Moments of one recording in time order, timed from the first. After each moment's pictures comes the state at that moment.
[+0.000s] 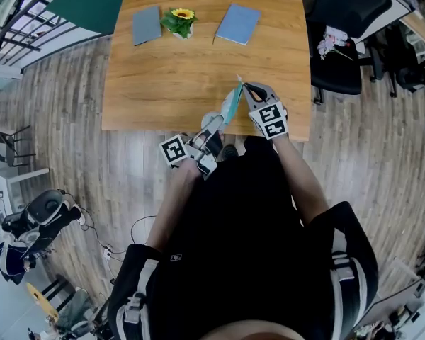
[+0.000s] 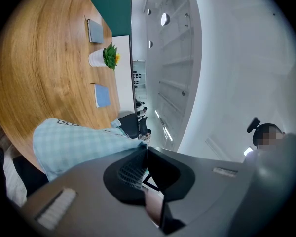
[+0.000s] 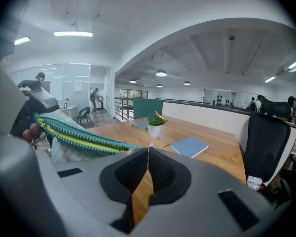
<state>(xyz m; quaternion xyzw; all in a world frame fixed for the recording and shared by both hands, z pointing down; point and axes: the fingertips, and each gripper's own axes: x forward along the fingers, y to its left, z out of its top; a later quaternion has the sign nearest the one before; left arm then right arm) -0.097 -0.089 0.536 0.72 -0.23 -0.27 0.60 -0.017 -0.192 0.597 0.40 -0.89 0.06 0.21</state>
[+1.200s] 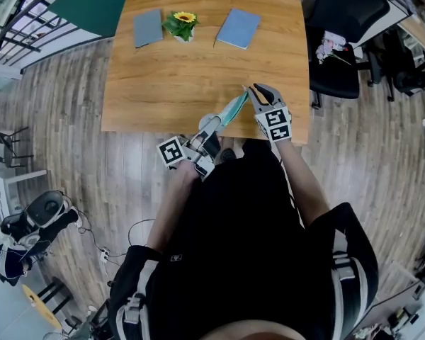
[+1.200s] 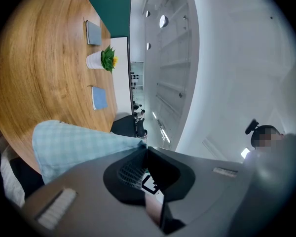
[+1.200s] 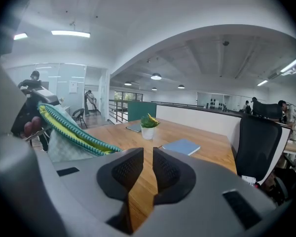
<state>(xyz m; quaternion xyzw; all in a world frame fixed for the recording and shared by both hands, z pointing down) -0.099 -0.095 0.530 0.72 -0.23 -0.28 0.59 0.014 -0.200 0.593 0.43 -0.88 0.05 0.20</state>
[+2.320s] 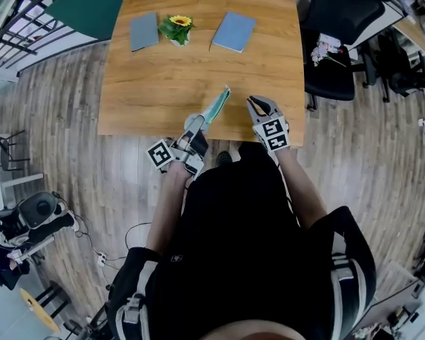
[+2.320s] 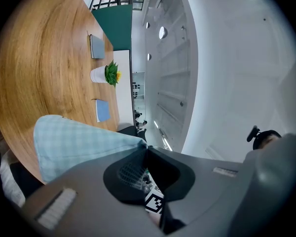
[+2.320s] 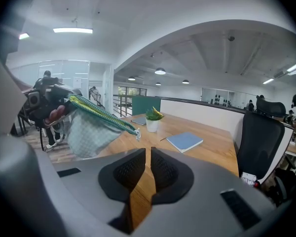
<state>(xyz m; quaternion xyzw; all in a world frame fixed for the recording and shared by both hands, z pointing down) -0.135 -0.108 0.537 0.70 -0.27 -0.32 0.58 0.021 -0.172 0.612 0.41 -0.88 0.06 0.22</state>
